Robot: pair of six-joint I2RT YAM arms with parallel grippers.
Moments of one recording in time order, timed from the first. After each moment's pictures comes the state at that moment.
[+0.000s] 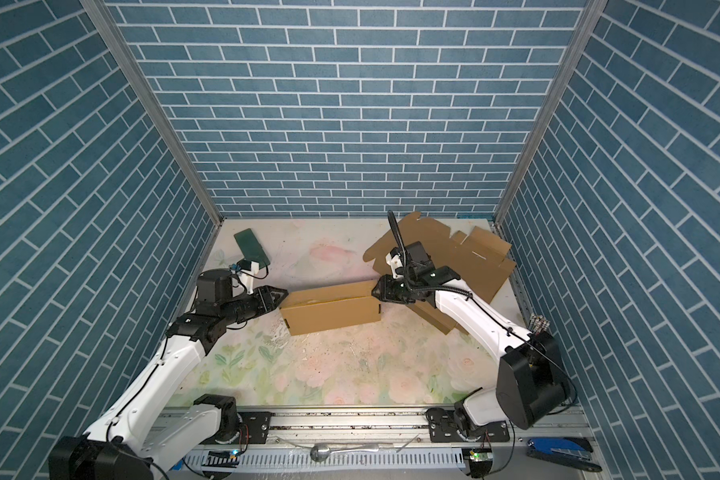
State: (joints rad) left arm -0.13 0.95 0.67 -0.38 0.51 -0.55; right arm 0.58 1.40 1.07 -0.60 -0.36 0.51
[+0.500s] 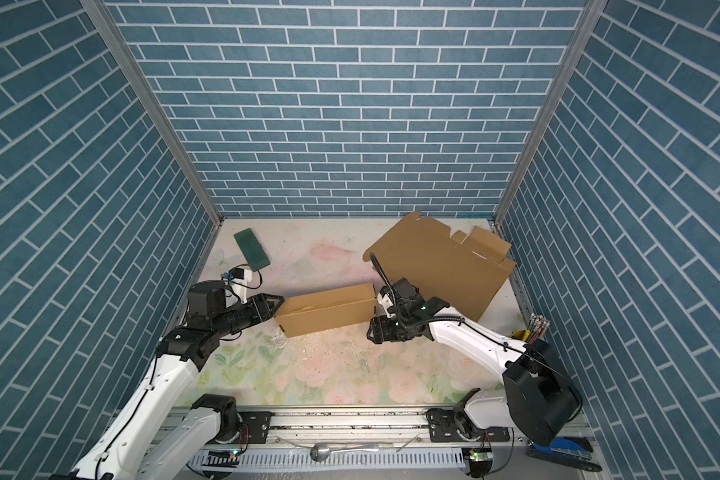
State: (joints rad) left arm -0.13 0.83 0.63 -0.45 0.47 -0.56; right arm 0.72 1.33 0.82 -0.60 -0.35 0.47
